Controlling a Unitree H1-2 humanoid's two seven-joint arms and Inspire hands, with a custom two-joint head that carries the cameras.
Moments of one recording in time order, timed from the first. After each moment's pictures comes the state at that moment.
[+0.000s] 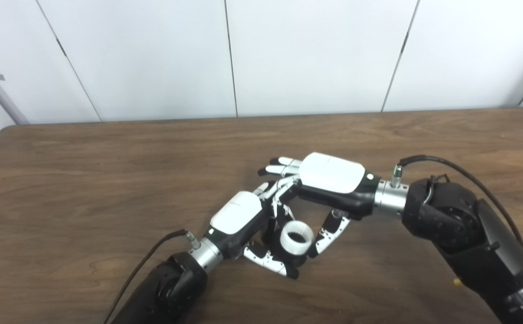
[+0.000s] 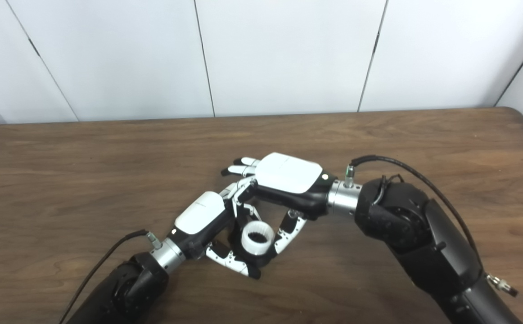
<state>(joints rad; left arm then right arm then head) -0.26 0.23 -0.43 0.16 0.70 -0.37 -0.05 -0.47 -0.45 0.37 -0.28 -0.50 -0.28 0.65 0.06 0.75</state>
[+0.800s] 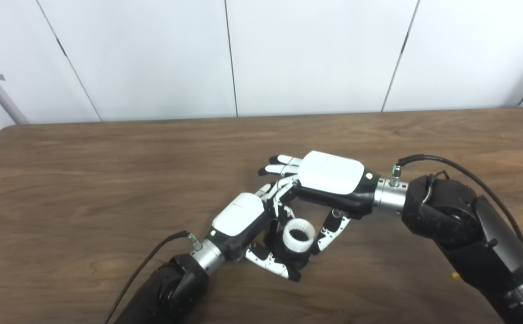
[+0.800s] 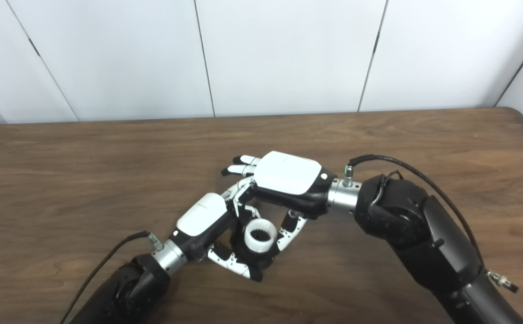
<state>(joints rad) -0.25 0.23 -0.43 0.15 0.71 -0.37 -0.05 -0.47 -0.45 0.38 -0.25 -0.56 -0.35 0.63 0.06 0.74</state>
